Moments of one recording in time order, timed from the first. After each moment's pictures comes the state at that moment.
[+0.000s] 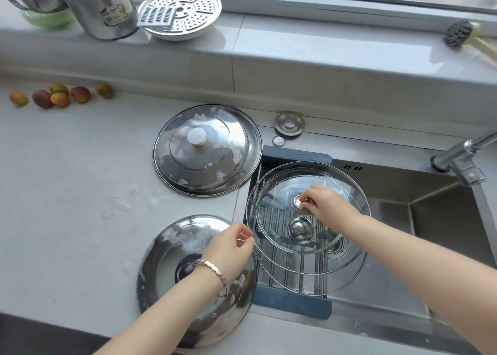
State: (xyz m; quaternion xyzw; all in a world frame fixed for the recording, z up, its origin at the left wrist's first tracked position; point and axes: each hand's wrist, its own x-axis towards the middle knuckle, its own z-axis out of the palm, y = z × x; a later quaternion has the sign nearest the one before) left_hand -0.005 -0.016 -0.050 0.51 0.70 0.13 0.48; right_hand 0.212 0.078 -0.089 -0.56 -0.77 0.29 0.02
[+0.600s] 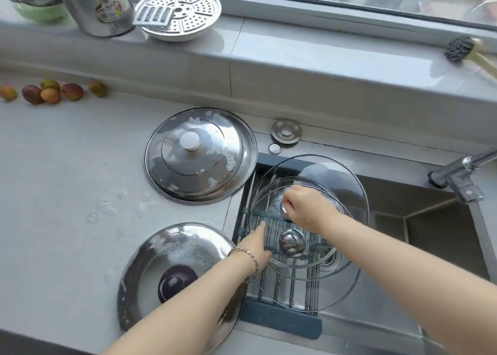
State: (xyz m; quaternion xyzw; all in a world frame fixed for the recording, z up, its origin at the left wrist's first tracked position) left_hand 0.050 0.029 -0.119 0.56 0.65 -0.07 0.50; right_hand 0.187 0.100 -0.081 -0.52 -0.82 0.21 -0.01
